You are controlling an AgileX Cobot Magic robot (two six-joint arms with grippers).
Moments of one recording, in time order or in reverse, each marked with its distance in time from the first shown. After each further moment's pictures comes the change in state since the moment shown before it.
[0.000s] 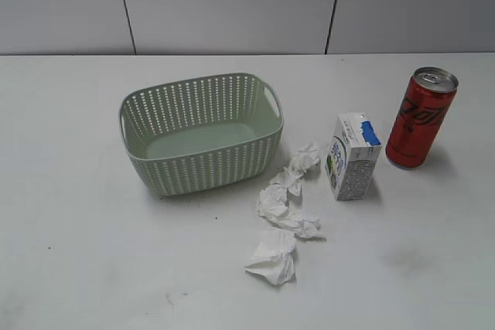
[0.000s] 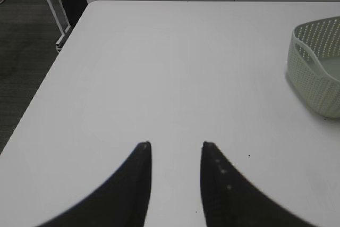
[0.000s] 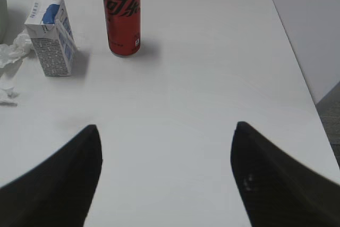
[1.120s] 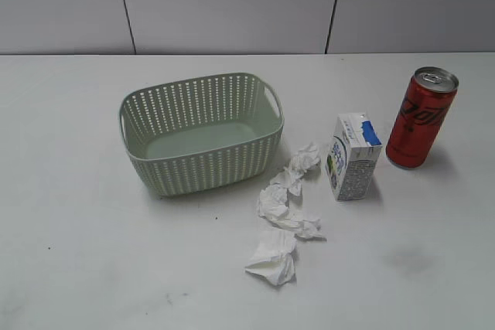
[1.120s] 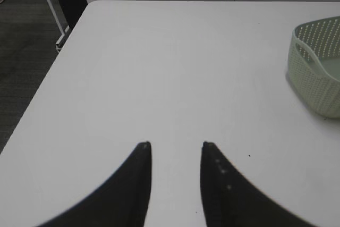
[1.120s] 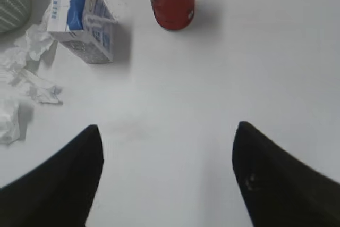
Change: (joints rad) left arm 0.000 0.000 0.000 0.000 0.000 0.000; right arm 0.000 0.871 -0.259 0.166 -0.170 -0.004
